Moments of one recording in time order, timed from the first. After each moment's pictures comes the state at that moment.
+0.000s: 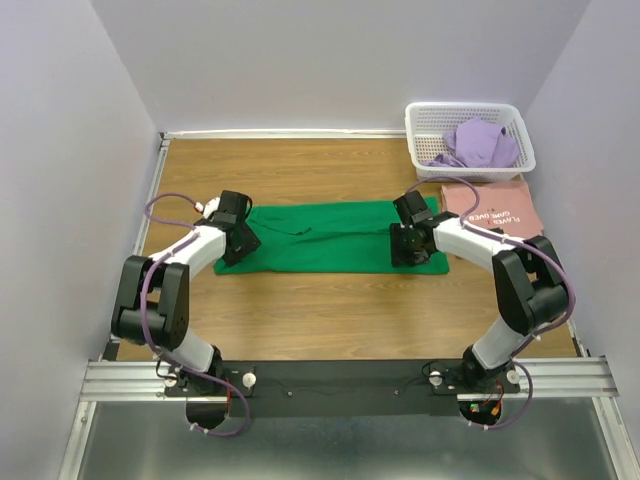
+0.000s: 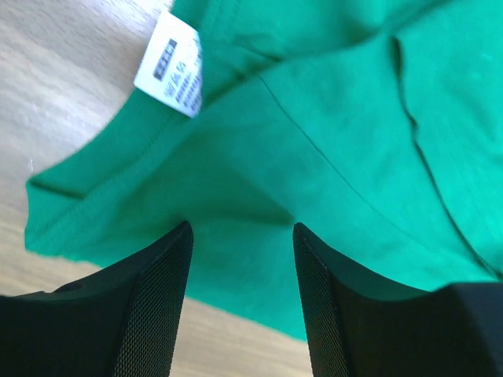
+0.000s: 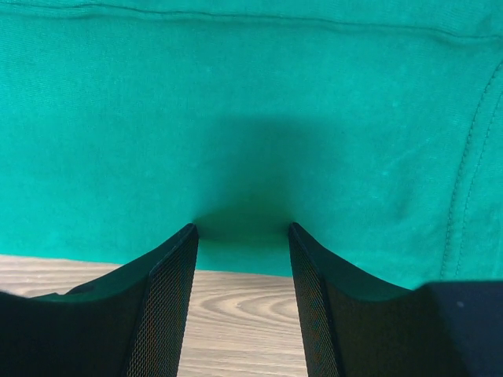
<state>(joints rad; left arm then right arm) -0.20 1.52 0.85 -0.41 -0.18 -0.83 0.43 1.66 0.96 -0.49 0.10 0.38</state>
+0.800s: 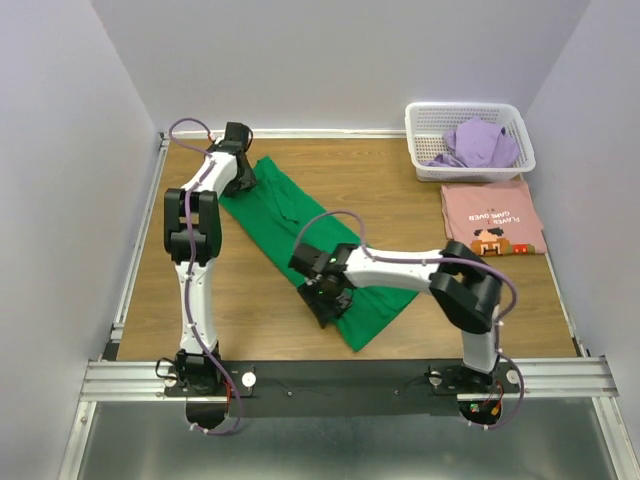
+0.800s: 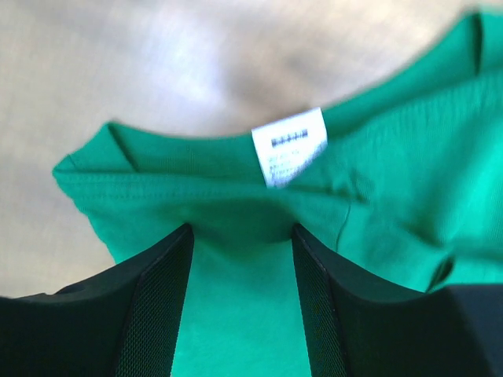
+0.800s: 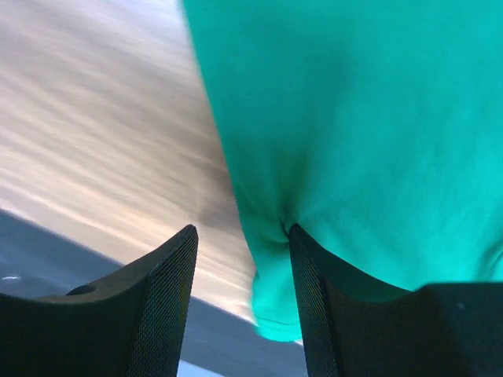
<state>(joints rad) -0.08 2.28 1.85 -0.65 -0.25 -0.52 1.06 1.90 1.27 -0.74 -0.05 0.47</state>
